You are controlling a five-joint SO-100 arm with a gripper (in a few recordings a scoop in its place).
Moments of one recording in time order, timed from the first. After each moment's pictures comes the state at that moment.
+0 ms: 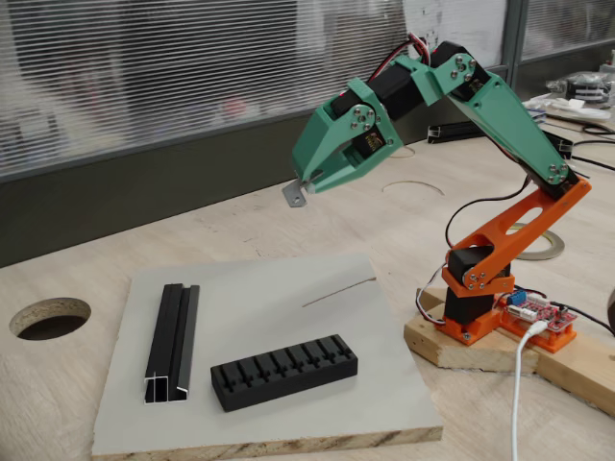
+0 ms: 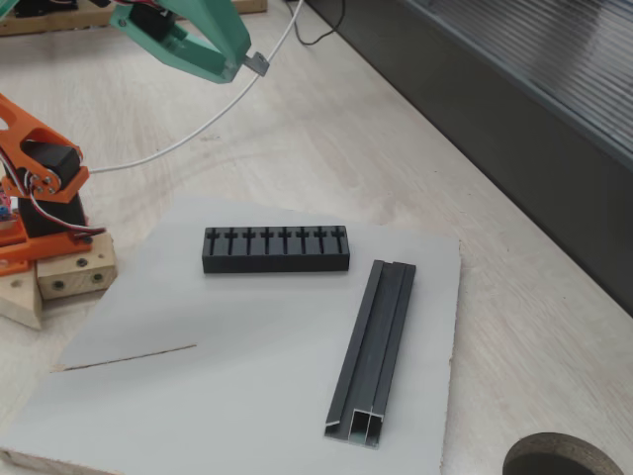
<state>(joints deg) -23.1 132.8 91.8 73.7 94.5</state>
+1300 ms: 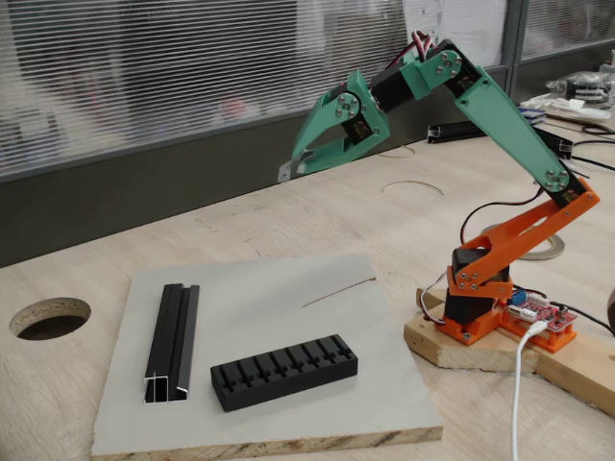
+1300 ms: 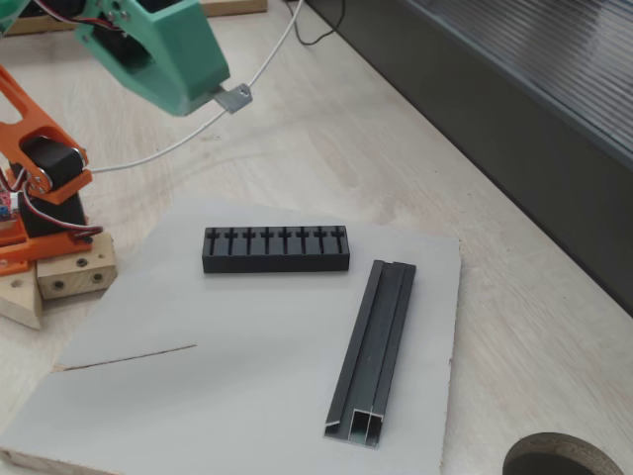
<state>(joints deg) -2.9 132.8 91.8 73.7 94.5</state>
